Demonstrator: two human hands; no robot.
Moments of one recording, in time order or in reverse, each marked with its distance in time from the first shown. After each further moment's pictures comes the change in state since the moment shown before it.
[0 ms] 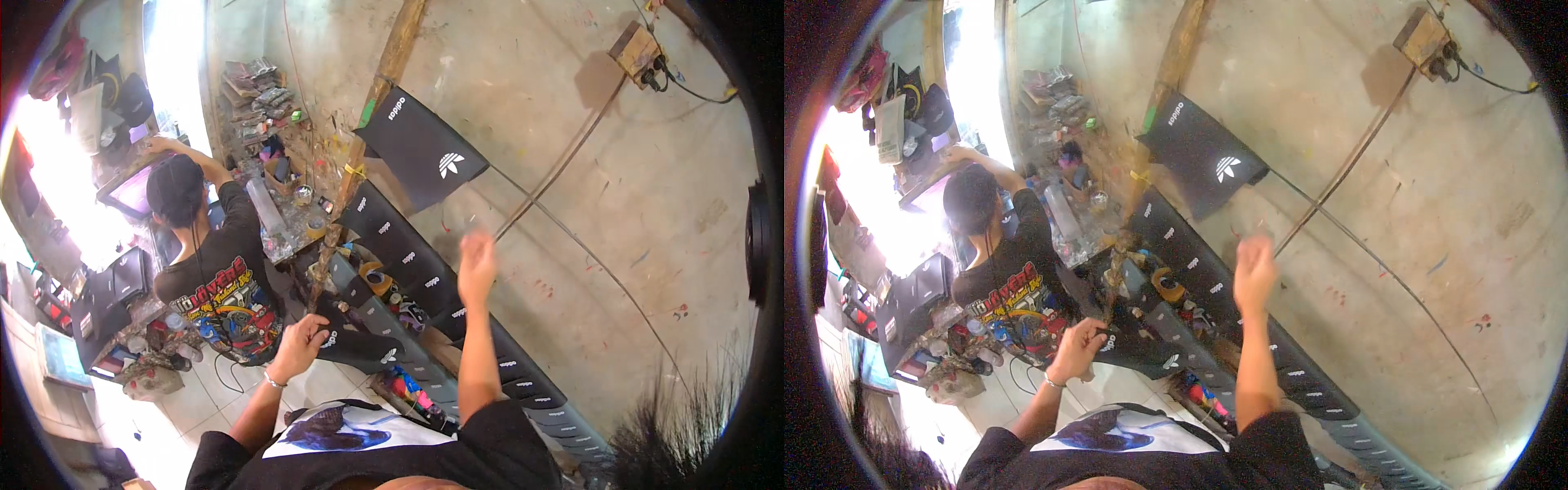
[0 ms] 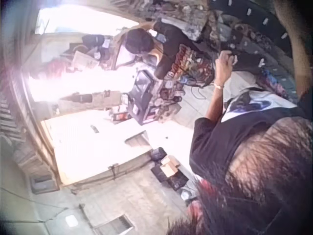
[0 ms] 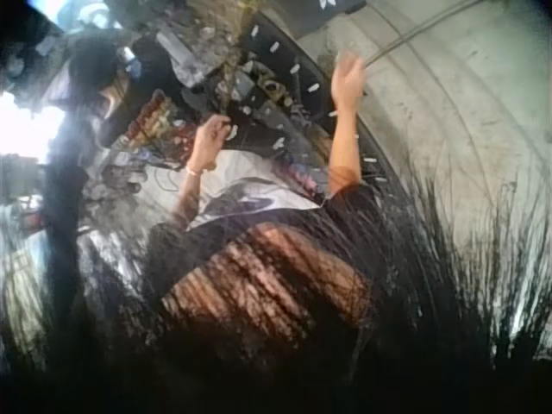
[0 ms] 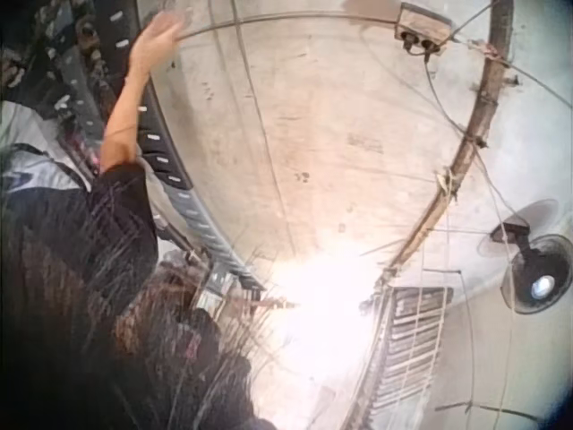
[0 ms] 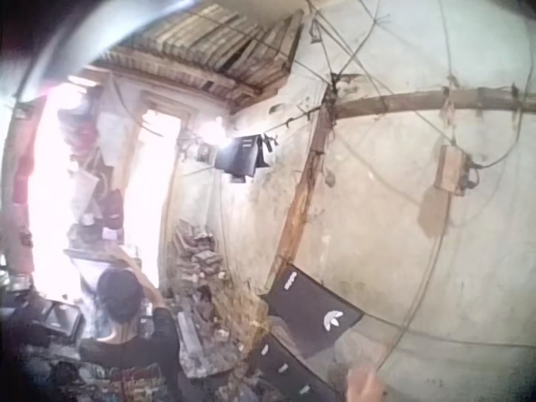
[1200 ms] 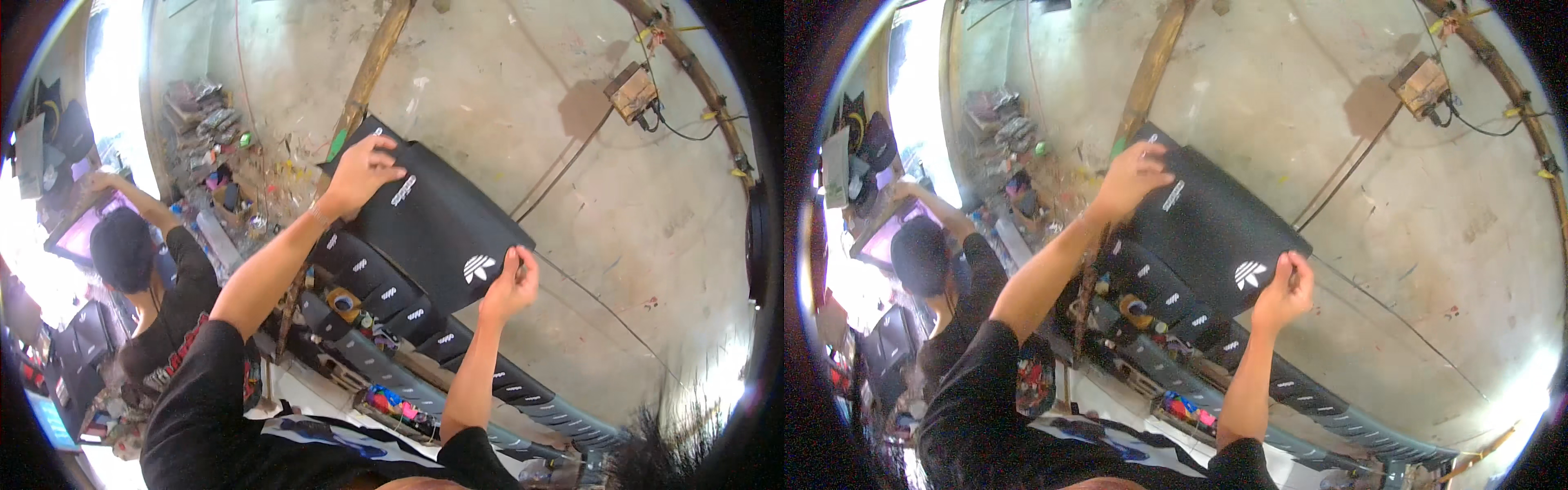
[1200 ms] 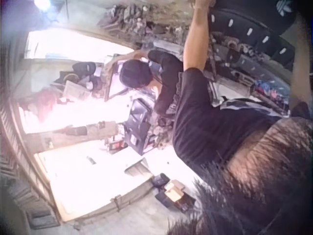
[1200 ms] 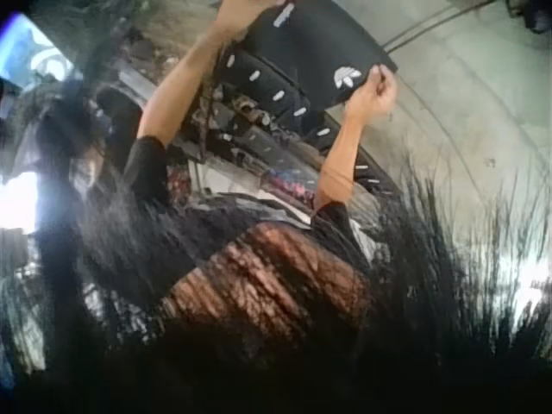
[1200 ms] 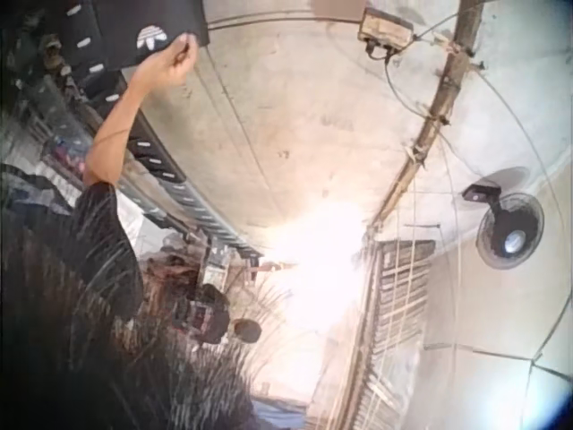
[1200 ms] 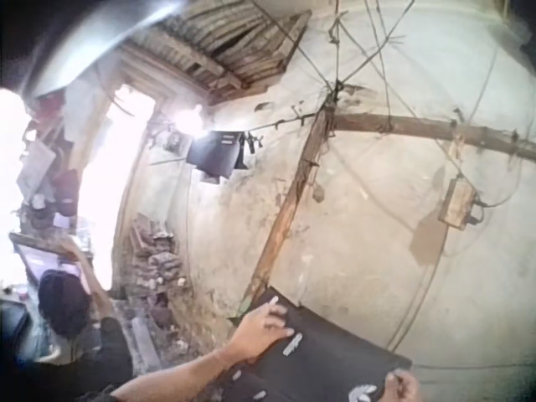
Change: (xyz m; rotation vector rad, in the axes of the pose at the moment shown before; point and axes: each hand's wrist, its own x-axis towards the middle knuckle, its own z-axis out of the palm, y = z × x) left_hand 0.351 0.167 -0.014 -0.398 -0.088 0.556; right_hand 0.058 -0.082 -0.019 0.183 0.647 -0.093
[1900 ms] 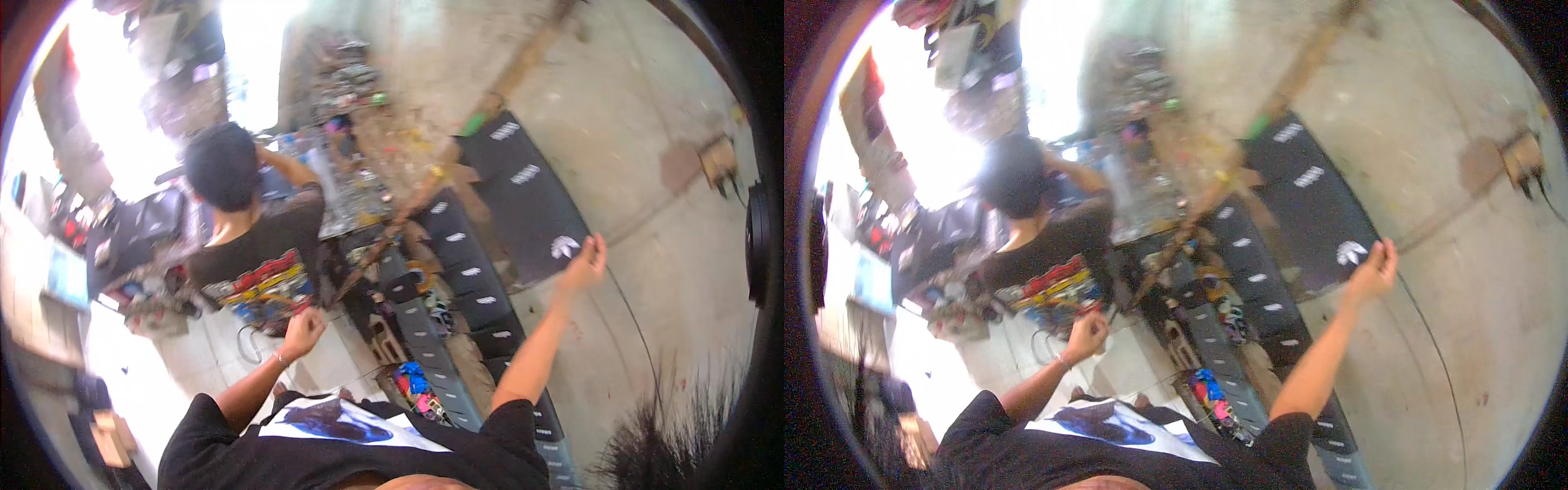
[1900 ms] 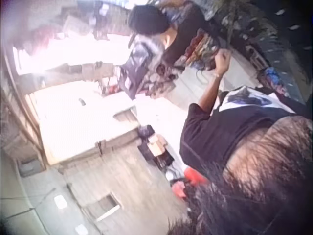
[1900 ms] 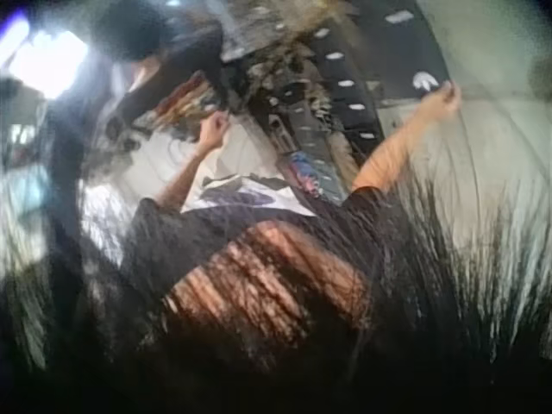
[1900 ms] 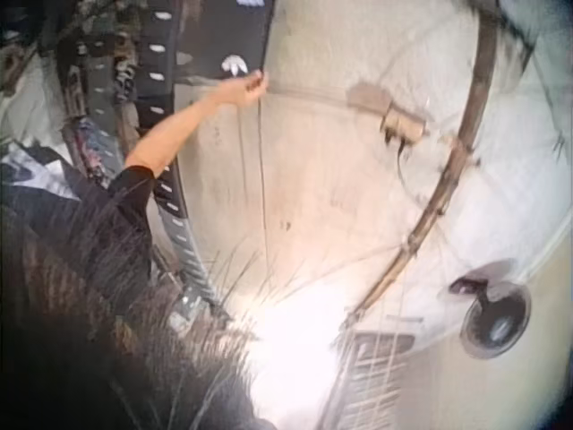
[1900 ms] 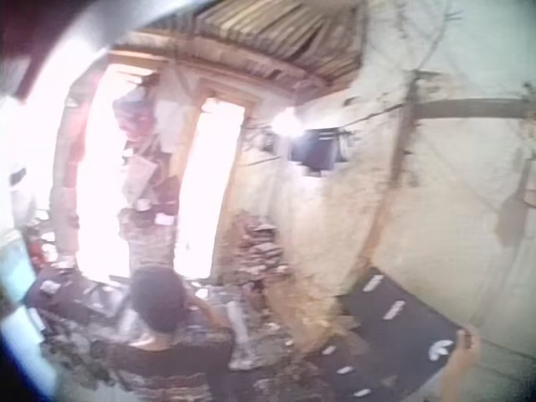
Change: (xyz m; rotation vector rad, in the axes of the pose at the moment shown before) left_hand -0.519 -0.068 -0.068 0.488 0.356 -0.642; right_hand 0.030 0.071 0.038 -0.008 -0.182 -0.031
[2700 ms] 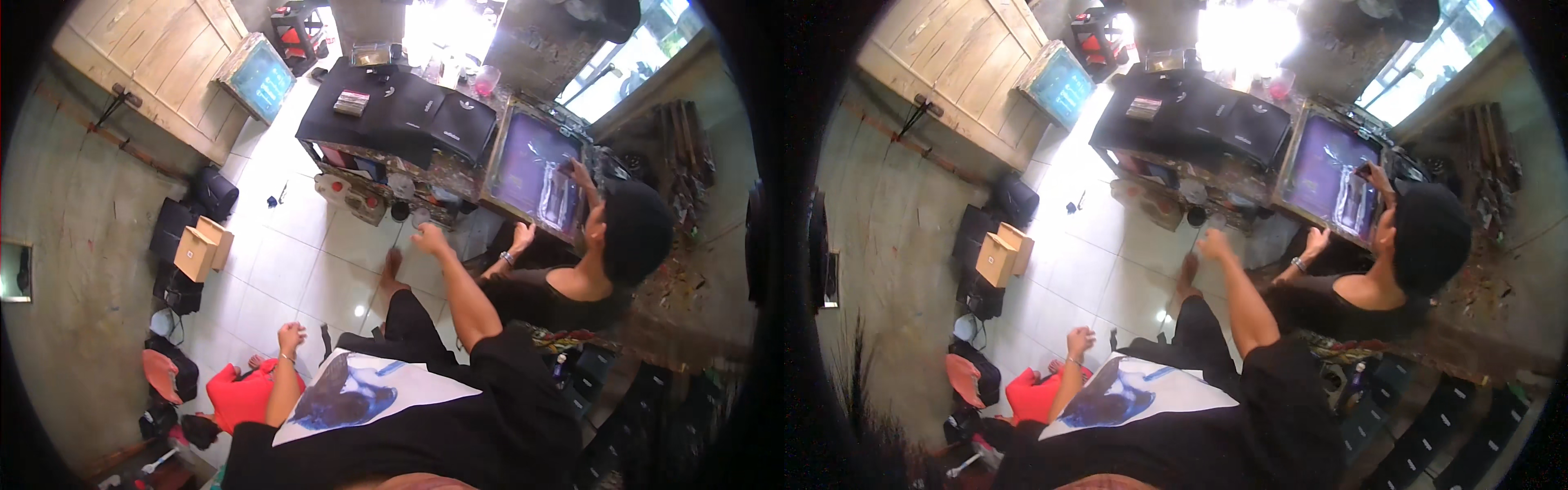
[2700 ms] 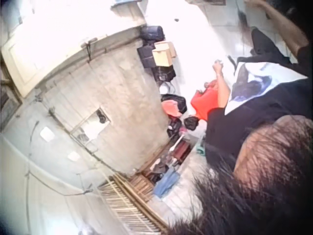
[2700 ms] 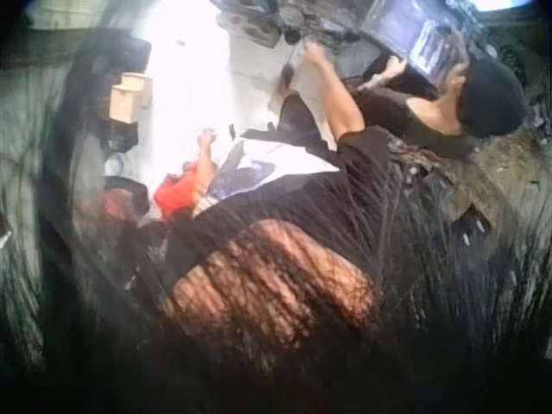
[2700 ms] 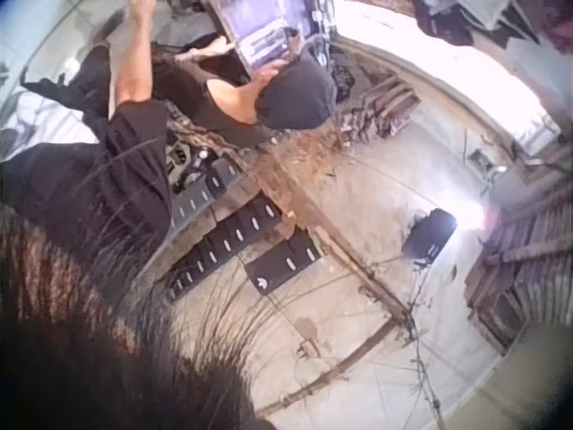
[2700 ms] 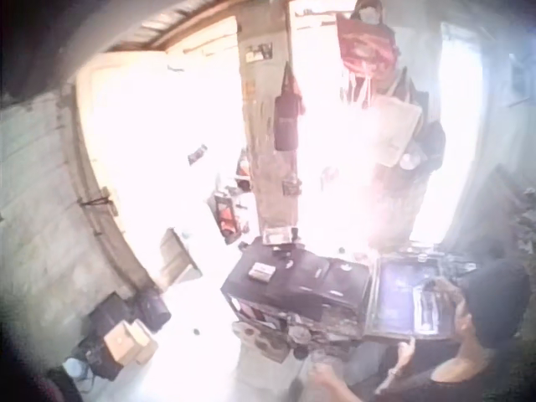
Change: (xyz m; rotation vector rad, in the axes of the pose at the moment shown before) left_hand -0.474 -0.309 -0.385 -0.571 1.166 -1.288; right_hand -0.939 -0.421 0.299 0.254 -2.244 -0.191
